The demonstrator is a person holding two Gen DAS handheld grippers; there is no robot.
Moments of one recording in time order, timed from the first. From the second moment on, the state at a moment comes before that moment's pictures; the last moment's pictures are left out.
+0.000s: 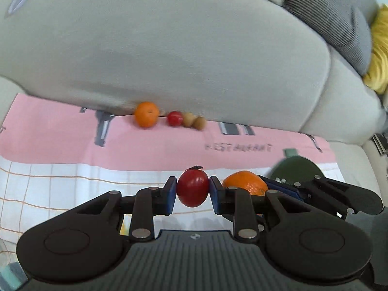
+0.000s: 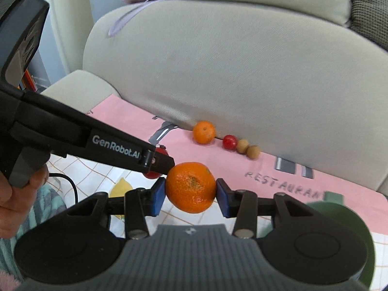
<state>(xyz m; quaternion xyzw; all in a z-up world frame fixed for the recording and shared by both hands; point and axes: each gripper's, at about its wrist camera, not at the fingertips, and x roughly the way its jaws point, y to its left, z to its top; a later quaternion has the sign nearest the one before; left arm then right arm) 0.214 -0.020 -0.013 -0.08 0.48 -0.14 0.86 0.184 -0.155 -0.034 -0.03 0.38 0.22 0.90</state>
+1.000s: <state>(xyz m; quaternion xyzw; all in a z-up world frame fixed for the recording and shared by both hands) 0.179 -0.181 -0.039 0.07 0.54 -0.27 0.79 0.120 -0.299 -0.073 0.00 0.40 0.08 0.91</state>
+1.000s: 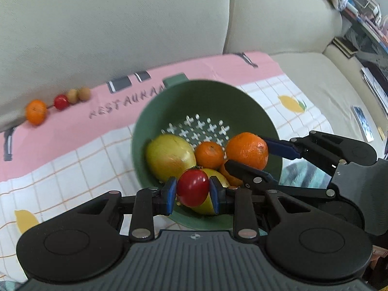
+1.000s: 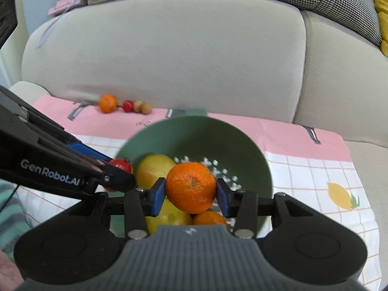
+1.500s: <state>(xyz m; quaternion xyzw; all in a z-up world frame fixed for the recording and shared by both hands) 0.184 -0.197 -0.081 0.12 0.59 -0.27 0.75 0.126 -0.334 -0.092 0.06 0.41 0.07 0.91</state>
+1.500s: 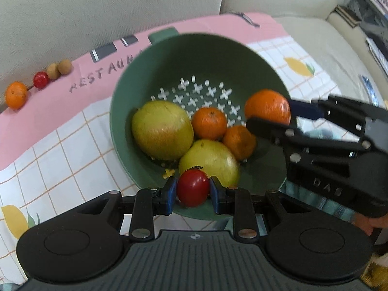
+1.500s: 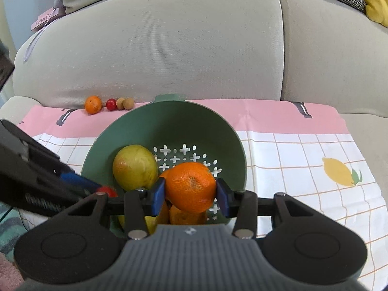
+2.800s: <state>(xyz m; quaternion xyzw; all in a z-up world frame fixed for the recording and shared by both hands) 0.218 -0.120 -0.044 0.00 0.54 -0.21 0.81 0.211 -0.282 -0.125 -0.05 0.48 0.07 0.87</state>
